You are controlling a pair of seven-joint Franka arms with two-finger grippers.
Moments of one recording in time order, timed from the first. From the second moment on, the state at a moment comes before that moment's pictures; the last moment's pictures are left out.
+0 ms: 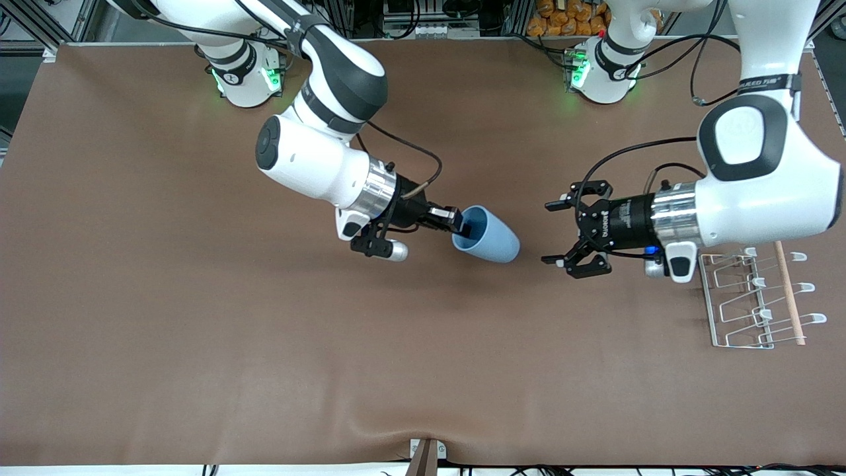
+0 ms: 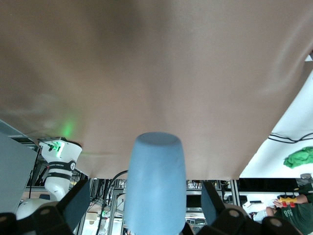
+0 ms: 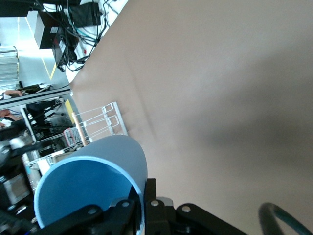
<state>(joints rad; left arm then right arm) -0.15 0.34 -0.09 -1.53 -0.87 1.81 -1.43 0.38 0.56 0.40 -1.39 0.61 2.46 0.68</state>
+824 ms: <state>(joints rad) -0.24 0.39 -0.09 -1.53 -0.87 1.91 -1.43 0.42 0.60 0.40 -1.33 0.67 2.53 0.68</state>
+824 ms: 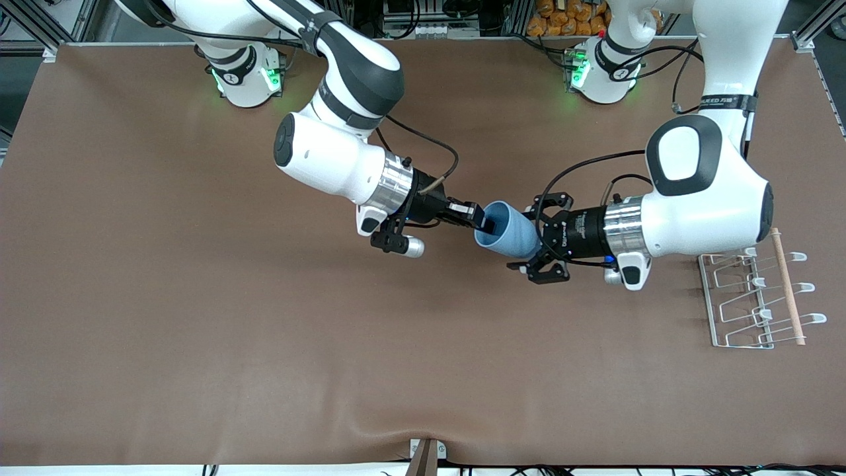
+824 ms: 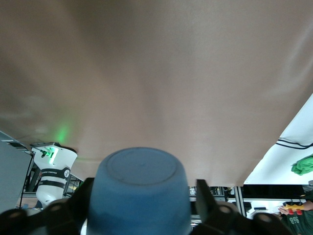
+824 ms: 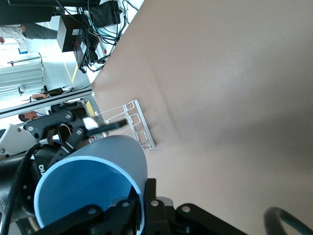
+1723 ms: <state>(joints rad) -0.21 0.39 -0.07 -1.47 -0.74 1.86 -1.40 0.42 0.61 0.40 -1.31 0.67 2.54 0.68</state>
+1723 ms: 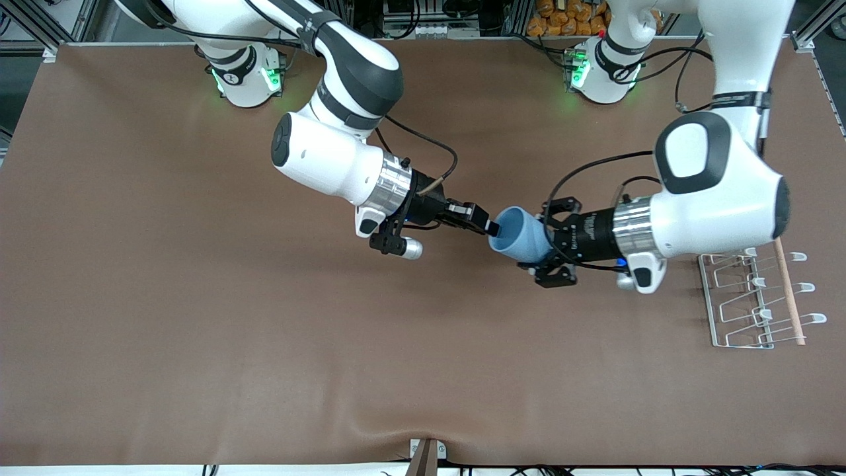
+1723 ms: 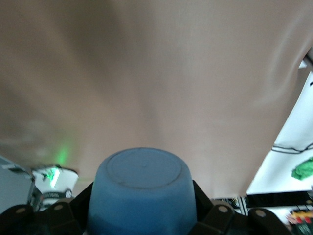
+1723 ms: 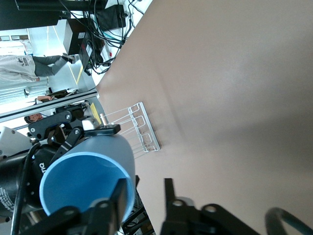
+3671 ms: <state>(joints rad) -0.15 0.44 0.00 -1.44 0.83 1.69 -1.20 0.02 0.42 0.38 -1.38 0.13 1.79 0.36</state>
